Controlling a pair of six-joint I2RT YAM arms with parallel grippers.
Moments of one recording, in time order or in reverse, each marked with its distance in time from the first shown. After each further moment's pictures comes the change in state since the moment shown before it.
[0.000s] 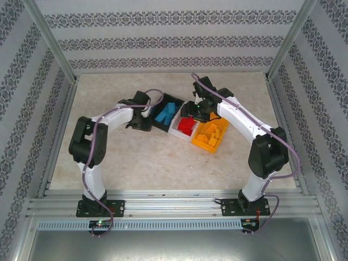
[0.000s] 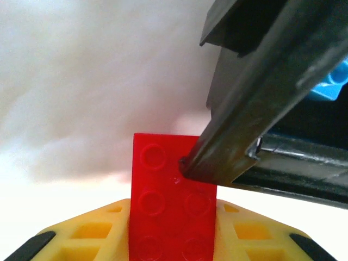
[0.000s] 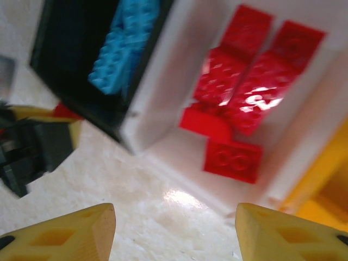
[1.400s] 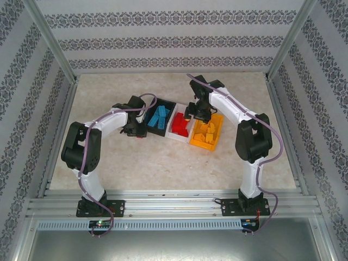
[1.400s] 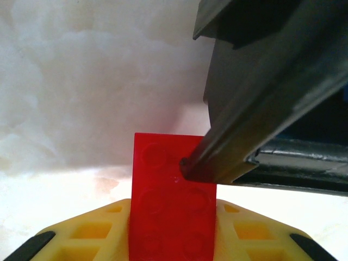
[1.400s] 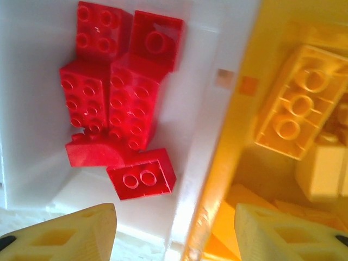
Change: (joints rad) left arm 0.002 -0.073 -0.098 -0.046 0.028 -0.063; right arm -0.039 0.230 0.217 -0.272 0.097 -0.026
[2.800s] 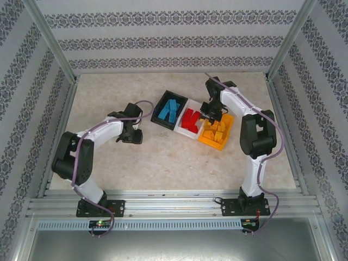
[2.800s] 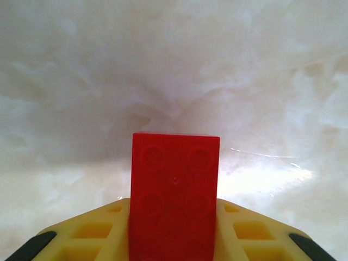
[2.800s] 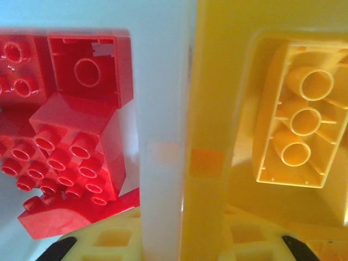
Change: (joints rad) left arm -0.019 -0.184 -0.171 0.033 -0.076 -0.020; right arm -0.149 0.035 -0.091 0.050 -0.081 0.076
